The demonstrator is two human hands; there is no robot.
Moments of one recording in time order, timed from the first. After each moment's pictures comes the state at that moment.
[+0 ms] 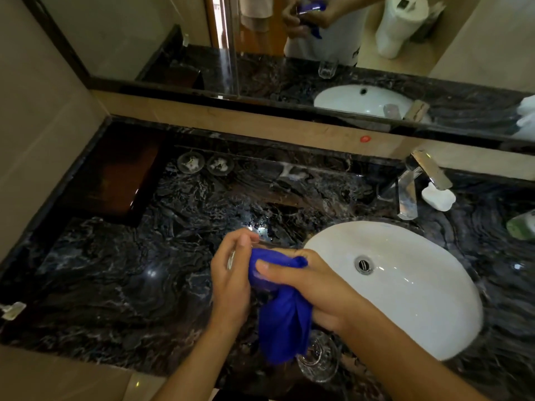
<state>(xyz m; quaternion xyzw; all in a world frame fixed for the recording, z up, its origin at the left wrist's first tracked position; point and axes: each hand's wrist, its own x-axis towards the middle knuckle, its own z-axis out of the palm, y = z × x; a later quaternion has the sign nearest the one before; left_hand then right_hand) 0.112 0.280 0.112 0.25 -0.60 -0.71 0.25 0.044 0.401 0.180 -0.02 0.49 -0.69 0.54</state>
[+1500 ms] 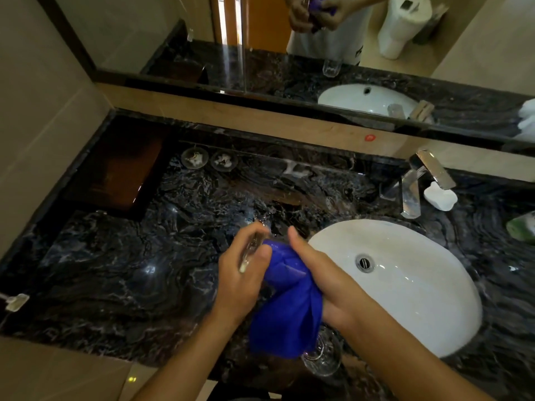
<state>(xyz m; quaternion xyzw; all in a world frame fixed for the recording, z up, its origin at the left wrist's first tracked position) 0.122 0.272 0.109 0.13 -0.71 -0.65 0.24 0.050 0.398 0.171 0.11 0.44 -0.71 0.54</state>
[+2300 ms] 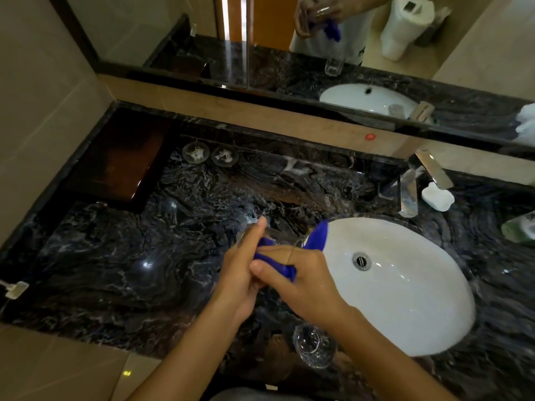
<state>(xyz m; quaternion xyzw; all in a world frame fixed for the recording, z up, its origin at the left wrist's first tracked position) 0.116 0.282 0.136 0.37 -0.40 -0.84 0.03 0.065 0.397 0.152 -0.37 0.74 -0.53 0.19</state>
